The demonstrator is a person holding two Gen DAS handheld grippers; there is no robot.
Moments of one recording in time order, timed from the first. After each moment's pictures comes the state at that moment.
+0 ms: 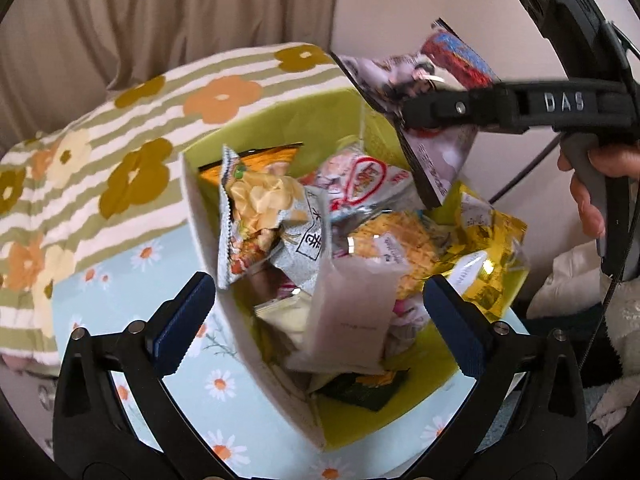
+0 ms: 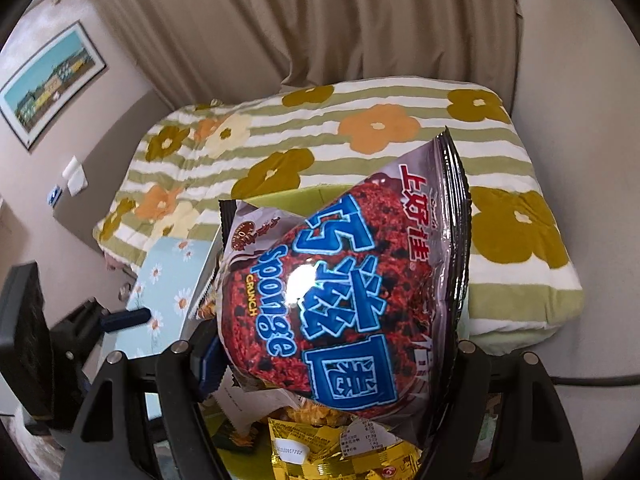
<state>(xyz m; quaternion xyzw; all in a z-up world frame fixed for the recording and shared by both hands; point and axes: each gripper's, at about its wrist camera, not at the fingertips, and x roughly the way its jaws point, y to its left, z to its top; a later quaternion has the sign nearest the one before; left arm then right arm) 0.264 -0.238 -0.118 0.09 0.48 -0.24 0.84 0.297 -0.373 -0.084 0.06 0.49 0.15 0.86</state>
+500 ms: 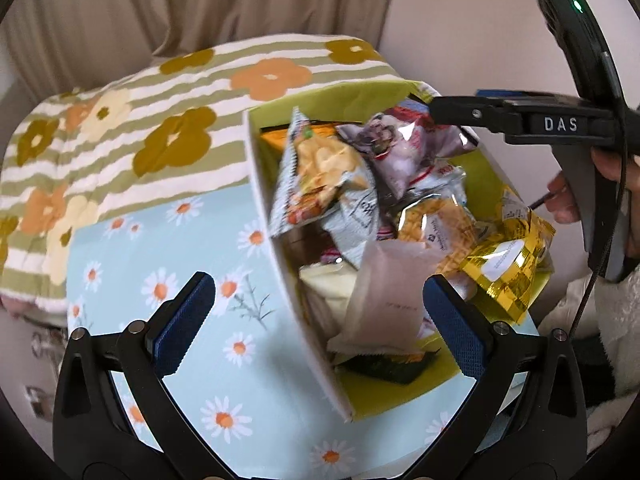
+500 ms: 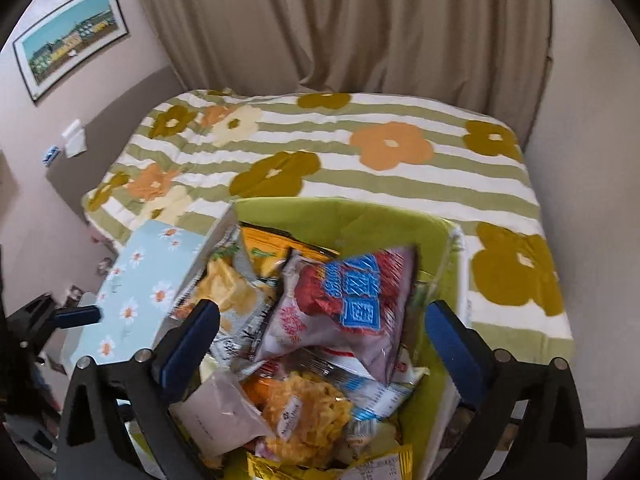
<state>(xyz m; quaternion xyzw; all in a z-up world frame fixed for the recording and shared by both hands) 0.251 -0.195 -0.122 0.05 0.50 -0.17 0.85 0.303 -0.350 -0.099 0.00 0.46 0.16 0.88</state>
